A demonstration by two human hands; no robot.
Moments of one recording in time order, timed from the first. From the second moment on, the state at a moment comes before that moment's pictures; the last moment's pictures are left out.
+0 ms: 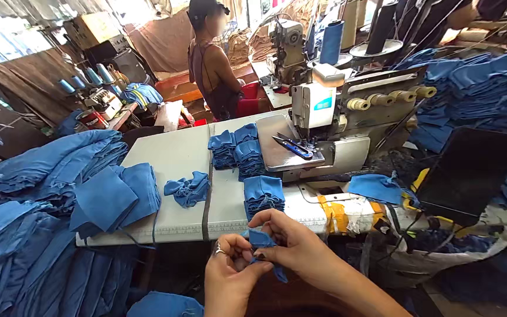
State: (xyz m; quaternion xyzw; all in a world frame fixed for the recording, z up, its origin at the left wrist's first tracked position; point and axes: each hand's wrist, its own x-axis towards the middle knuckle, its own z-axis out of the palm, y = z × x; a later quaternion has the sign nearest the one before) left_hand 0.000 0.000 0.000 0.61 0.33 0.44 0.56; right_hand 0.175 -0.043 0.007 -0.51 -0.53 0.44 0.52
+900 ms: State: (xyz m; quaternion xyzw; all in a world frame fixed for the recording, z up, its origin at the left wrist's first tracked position) left_hand -0.019 0.000 0.004 0.46 0.30 0.44 0.71; right_hand 0.183 -0.040 -0.002 -0.44 -0.47 0.50 0.58
